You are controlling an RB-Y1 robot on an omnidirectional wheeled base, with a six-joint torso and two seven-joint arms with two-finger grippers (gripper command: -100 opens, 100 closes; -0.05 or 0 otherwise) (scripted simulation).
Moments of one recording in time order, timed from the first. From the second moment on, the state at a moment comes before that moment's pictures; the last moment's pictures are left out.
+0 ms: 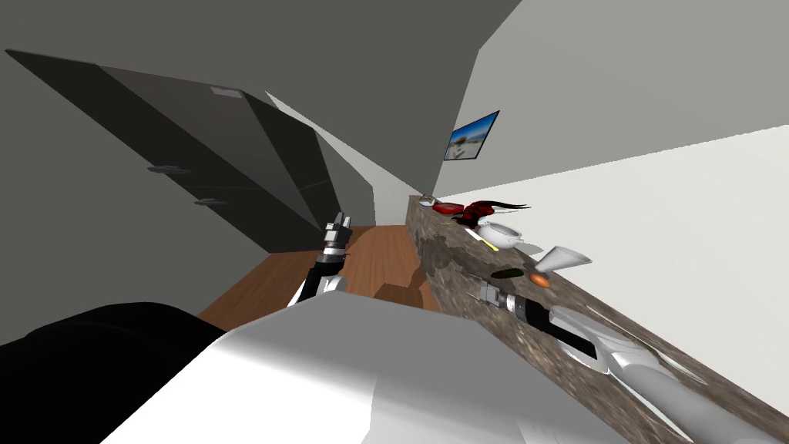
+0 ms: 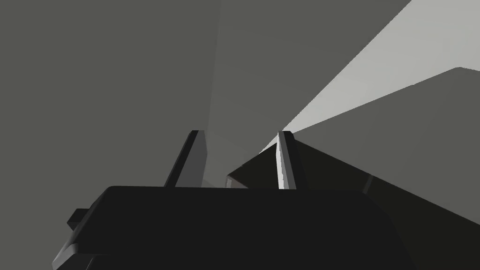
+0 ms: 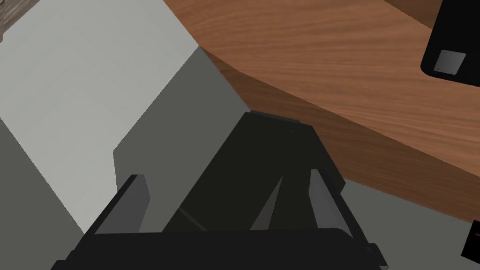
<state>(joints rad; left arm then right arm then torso) 0.50 0.04 -0.06 -2.27 0.10 -0.39 0.01 0.11 -1.22 0.46 -1.11 0.46 -0.83 1.12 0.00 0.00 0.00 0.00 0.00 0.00</state>
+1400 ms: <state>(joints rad) 0.50 0.04 -0.06 -2.27 0.10 -0.39 0.01 -0.06 -1.46 0.69 -0.80 0.60 -0.88 1.35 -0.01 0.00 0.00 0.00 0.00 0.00</state>
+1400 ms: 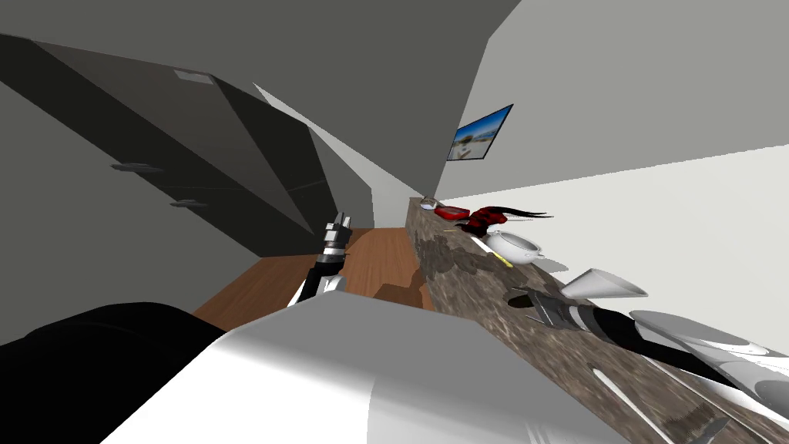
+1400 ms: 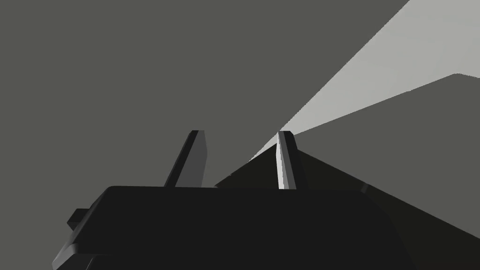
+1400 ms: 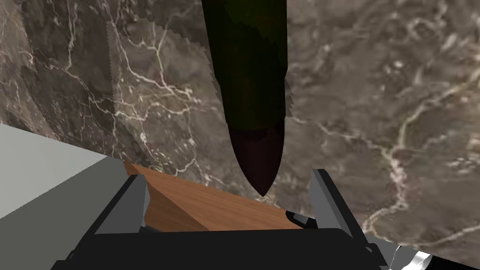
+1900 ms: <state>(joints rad) 0.50 0.04 -0.06 -2.27 0.10 -0.39 0.01 -0.07 -1.45 0.74 -0.74 0.62 -0.88 1.39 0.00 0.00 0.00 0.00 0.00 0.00</state>
